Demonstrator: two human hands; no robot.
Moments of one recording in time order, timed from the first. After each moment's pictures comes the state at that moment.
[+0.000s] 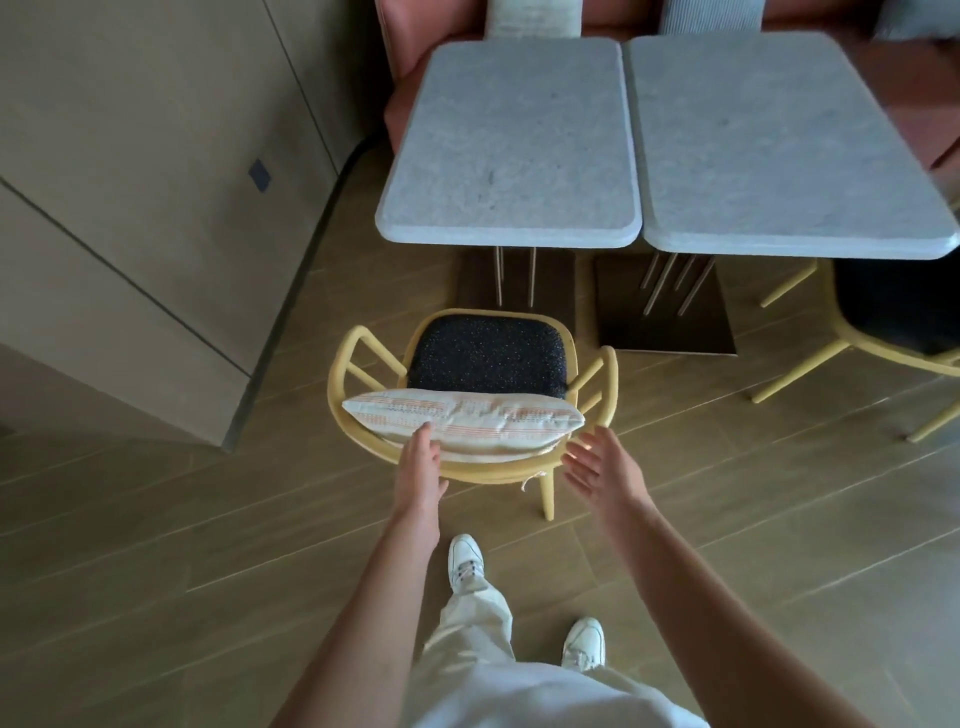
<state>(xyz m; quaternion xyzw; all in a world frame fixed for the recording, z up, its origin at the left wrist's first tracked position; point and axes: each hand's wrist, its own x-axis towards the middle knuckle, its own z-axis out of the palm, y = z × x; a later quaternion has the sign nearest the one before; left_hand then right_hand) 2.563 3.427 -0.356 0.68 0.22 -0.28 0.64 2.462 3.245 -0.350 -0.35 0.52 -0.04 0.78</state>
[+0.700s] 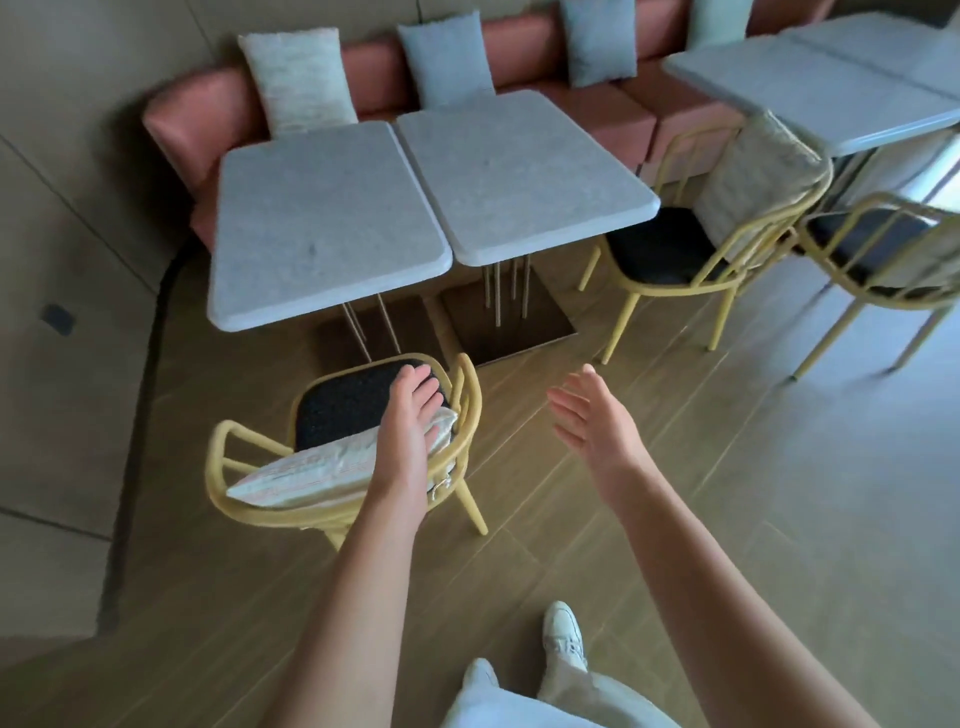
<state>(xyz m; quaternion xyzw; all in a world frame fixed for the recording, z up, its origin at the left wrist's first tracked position) 2.477 3.355 -0.221 0.63 -0.08 -0.41 0.66 2.325 3.231 -0.248 -0.44 0.45 -0.26 0.73</state>
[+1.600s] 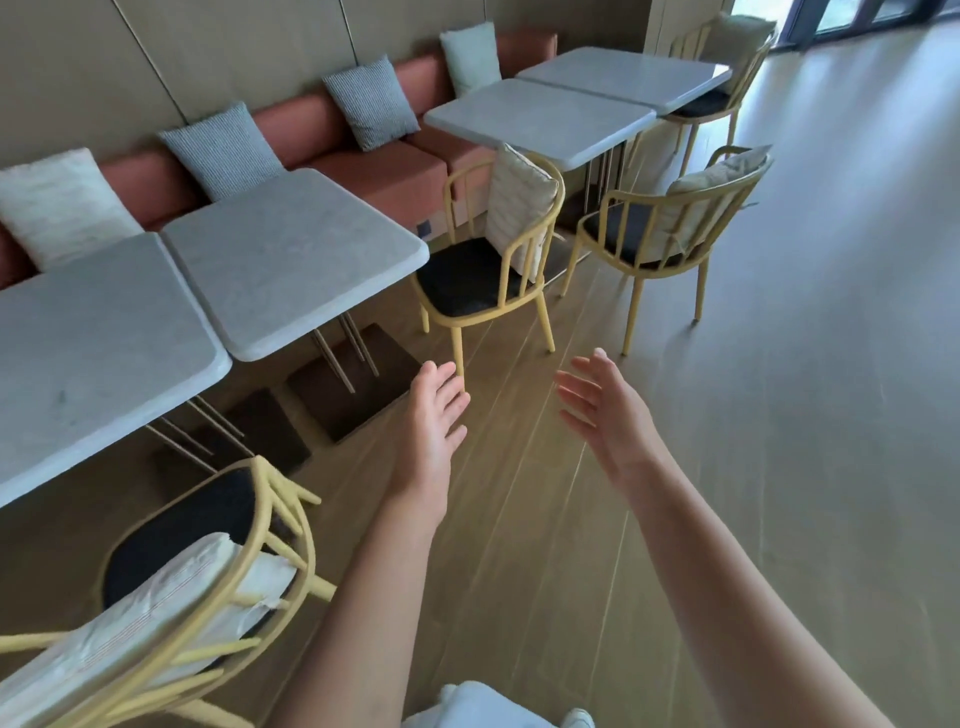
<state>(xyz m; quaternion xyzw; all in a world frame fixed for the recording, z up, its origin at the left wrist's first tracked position) 2.191 3.143 -0.189 0.59 -0.27 -0.51 0.57 2.016 3.079 -0.211 -0.35 0.48 -0.44 0.67</state>
